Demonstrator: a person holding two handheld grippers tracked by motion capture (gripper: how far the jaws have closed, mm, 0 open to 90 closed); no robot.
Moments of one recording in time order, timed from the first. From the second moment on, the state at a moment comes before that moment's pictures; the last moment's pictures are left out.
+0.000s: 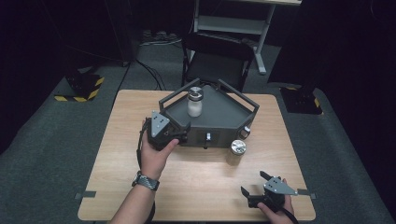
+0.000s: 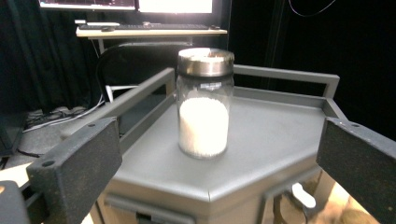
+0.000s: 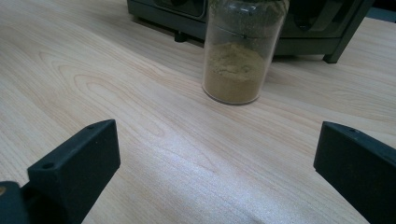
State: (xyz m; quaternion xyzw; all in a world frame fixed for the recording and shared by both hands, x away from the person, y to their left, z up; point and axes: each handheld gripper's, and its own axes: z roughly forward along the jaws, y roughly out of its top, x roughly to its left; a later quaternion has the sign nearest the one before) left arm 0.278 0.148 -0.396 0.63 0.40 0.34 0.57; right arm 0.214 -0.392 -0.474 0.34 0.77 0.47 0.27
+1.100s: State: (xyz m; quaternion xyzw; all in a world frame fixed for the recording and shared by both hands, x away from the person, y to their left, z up) left arm 0.190 0.173 -0.484 0.68 0.41 0.30 0.52; right arm 0.214 -0.386 -0.472 0.33 0.78 0.46 0.27
